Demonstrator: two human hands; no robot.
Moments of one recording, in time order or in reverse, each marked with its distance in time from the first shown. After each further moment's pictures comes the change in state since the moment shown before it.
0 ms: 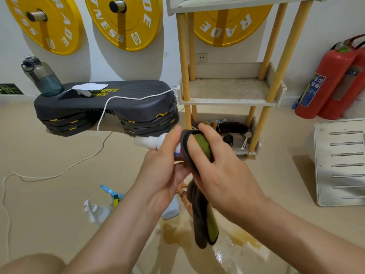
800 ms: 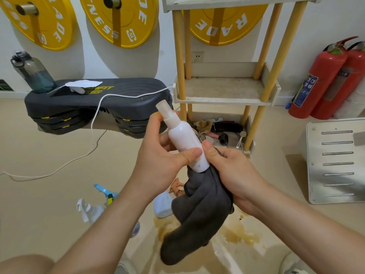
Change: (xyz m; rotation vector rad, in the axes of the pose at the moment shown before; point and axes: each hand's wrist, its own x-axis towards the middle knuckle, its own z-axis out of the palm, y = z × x) left_hand 0.009 0.000 -0.015 0.585 -0.157 0.530; right_hand 0.008 0.014 -0.013 1.414 -0.206 0.881
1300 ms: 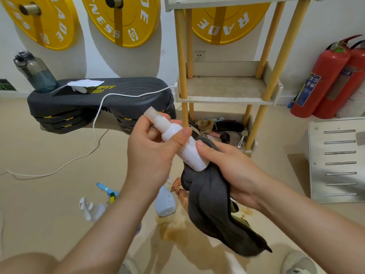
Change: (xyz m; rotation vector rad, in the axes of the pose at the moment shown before) left_hand -0.001 0.008 0.000 -0.135 0.247 0.015; right_hand 0.004 -0.006 0.004 0.173 -0.191 0.065
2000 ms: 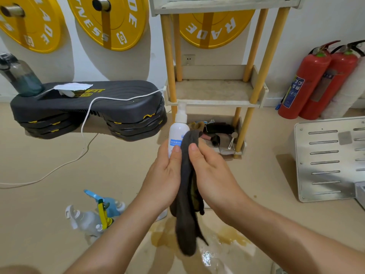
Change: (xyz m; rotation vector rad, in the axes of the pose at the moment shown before) left_hand -0.019 -0.026 0.022 0.387 -0.275 -0.197; right_hand 0.002 0.025 0.008 -0.412 0.255 -0.336
